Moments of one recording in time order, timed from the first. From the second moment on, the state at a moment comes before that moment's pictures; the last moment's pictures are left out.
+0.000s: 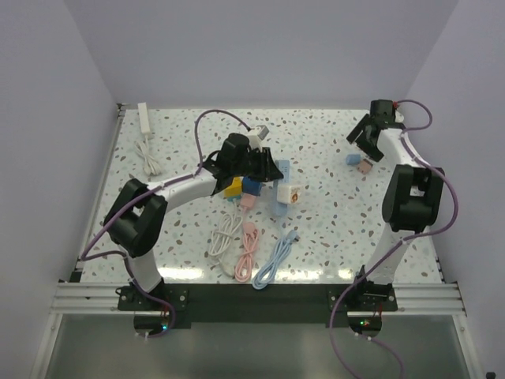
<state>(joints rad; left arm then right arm) -0.64 1.78 1.18 0.13 0.37 -0.57 -0.10 1.98 1.59 -0.57 0.23 0.60</state>
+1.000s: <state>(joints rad) -0.64 1.94 1.28 0.19 0.48 -0.67 0.37 1.38 1.01 -0.53 -0.33 0.30</state>
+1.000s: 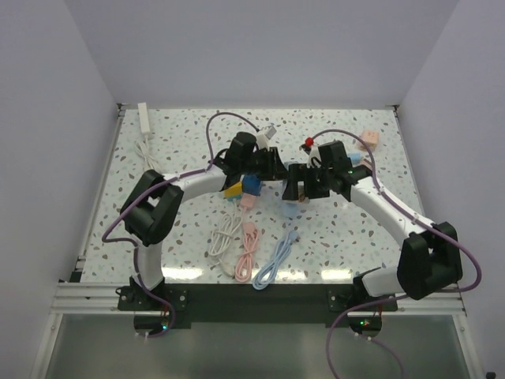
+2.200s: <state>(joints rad) -0.64 1.90 1.24 0.30 0.49 -0.71 0.38 1.35 1.03 -0.53 -0.38 0.31</state>
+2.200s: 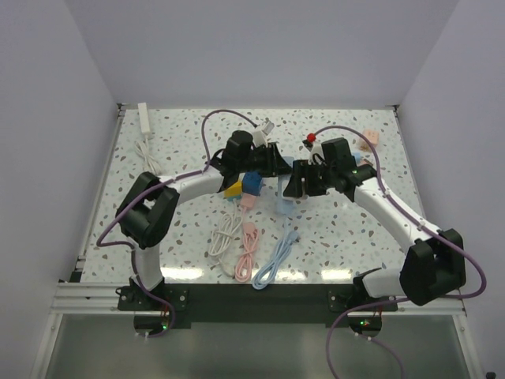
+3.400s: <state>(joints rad) -0.51 1.76 1.25 0.34 0.65 -0.78 0.16 1.38 1.14 -0.73 0.35 0.52</state>
